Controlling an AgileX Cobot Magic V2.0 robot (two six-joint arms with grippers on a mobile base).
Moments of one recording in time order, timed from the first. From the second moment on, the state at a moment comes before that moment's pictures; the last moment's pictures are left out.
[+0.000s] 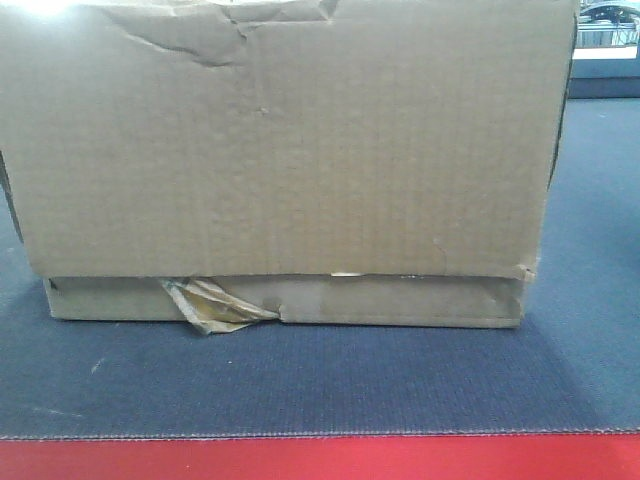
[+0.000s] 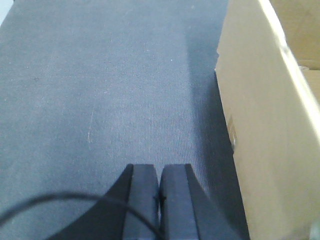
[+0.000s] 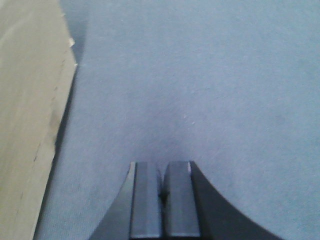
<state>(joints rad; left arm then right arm) -0.04 0.83 -0.72 0.14 0.48 -0.13 0.18 0.93 -0.82 -0.16 0.57 0.20</state>
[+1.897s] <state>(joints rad) 0.00 0.05 -0.38 0.12 0.39 -0.06 0.18 0.01 -0.38 -0.16 0.38 0.19</state>
